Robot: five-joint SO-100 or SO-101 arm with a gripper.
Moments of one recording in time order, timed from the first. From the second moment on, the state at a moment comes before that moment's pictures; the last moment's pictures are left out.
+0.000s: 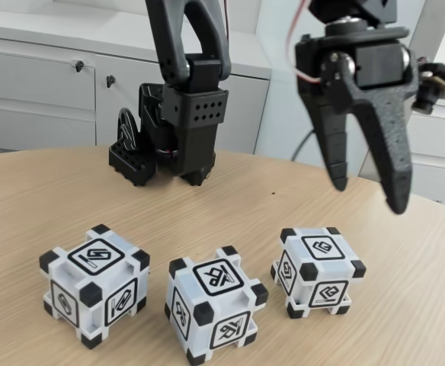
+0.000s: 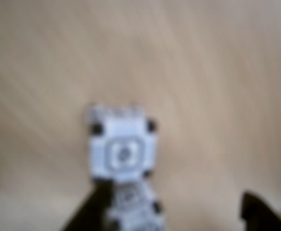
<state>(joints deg) -15.1 110.8 107.1 68.2 27.0</state>
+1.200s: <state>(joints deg) -10.5 90.2 106.2 67.7 25.9</state>
